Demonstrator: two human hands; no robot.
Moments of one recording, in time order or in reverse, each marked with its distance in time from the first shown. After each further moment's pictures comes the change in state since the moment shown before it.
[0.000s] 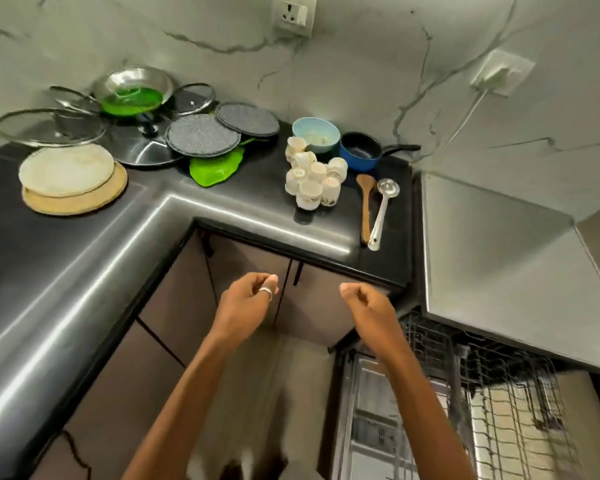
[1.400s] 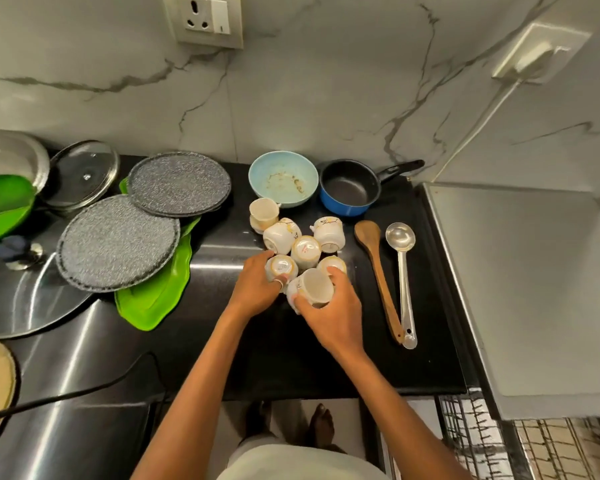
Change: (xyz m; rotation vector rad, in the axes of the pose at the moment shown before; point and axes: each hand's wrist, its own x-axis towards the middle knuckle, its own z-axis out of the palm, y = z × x) left_hand 0.405 0.092 0.049 0.386 -0.372 0.105; right_hand 0.337 -0.065 0.090 -0.045 0.381 -0.006
